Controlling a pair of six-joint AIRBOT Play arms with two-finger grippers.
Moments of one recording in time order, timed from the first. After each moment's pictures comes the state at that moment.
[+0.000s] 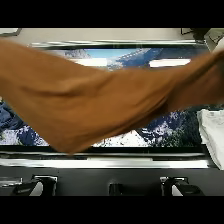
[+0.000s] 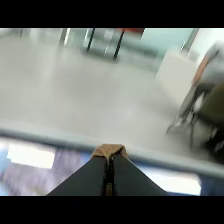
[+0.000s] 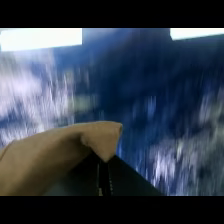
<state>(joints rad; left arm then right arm) 0.19 -0.75 1.31 1.08 -0.61 -1.49 -0.08 -0.93 1.52 -1.44 1.38 1.60</state>
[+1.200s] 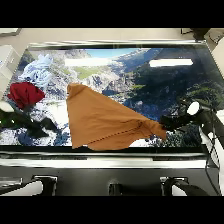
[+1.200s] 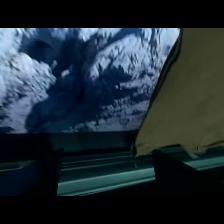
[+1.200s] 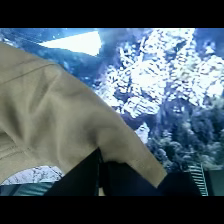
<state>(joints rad) 0.32 -1.35 0.89 1.07 -1.43 -1.45 -0.08 -1.22 0.89 -1.35 1.18 1.69</state>
